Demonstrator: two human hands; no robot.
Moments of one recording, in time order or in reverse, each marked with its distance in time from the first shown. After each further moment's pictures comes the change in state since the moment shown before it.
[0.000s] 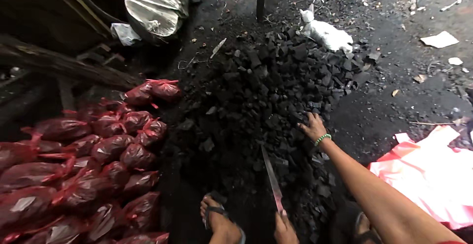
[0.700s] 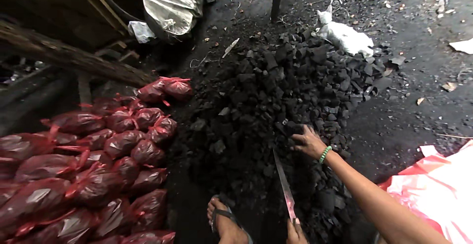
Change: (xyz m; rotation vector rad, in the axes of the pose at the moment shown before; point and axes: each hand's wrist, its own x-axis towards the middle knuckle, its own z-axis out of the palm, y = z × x) left_hand 0.015 -0.016 0.009 -0.106 -0.115 -0.082; right_hand -0.014 -0.037 0.040 -0.179 -0.312 -0.331
